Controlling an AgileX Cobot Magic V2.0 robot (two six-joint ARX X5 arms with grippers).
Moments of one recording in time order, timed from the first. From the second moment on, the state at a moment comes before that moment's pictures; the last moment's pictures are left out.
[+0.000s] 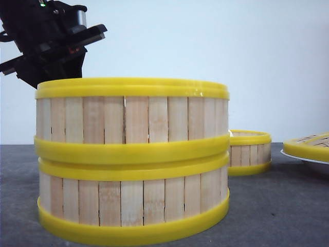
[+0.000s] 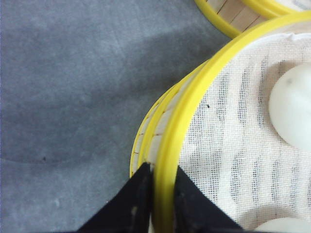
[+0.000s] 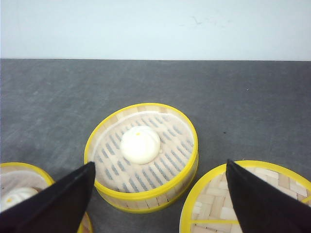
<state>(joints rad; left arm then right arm) -0.50 1.39 1.07 -0.65 0.07 -0.20 0.12 0.79 0.96 -0.52 -0.21 0.14</state>
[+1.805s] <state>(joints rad) -0.50 0.39 0.82 -0.67 0.00 -0.23 0.12 1.70 1.38 -0.52 -0.24 0.17</state>
